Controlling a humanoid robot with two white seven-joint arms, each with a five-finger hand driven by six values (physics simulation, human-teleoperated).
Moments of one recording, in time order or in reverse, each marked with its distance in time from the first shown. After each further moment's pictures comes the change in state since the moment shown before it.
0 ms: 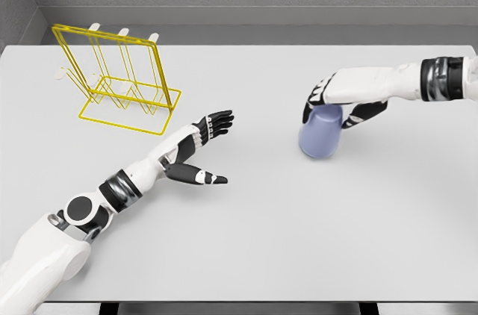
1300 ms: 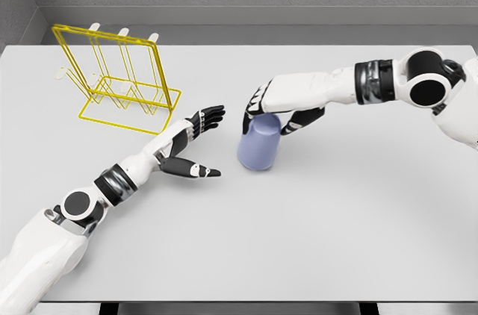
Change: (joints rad) left arm -0.009 -0.019 0.052 0.050 -0.095 0.007 0.006; right arm -0.002 0.201 0.004 -0.002 -0.002 0.015 0.000
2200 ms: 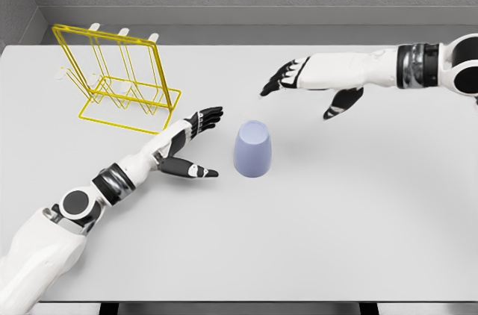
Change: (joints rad) left arm -0.002 -0.007 0.015 0.009 -0.055 0.001 -0.003; right arm -0.003 -0.118 -0.078 0.024 0.004 -0.013 0.000
